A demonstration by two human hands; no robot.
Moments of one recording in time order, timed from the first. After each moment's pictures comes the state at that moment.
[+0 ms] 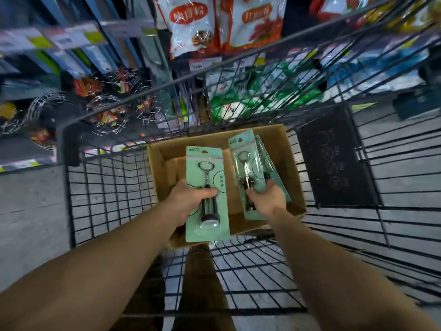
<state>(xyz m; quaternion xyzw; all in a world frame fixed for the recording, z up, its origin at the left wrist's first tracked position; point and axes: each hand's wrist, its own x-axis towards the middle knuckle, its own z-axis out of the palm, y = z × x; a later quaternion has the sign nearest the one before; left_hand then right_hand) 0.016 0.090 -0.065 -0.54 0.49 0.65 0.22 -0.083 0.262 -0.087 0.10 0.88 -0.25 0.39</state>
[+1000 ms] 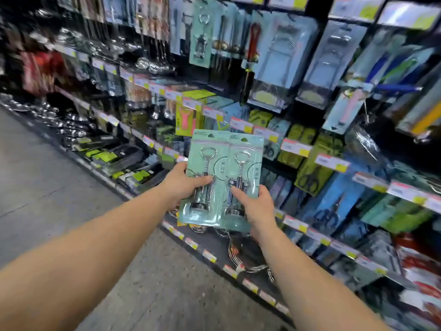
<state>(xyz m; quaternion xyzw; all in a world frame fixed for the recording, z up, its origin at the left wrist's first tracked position) 0.585 -0.379 0.267 -0.49 0.56 0.58 -0.34 0.408 -0.297 0.245 -0.36 0.67 -0.54 0.36</state>
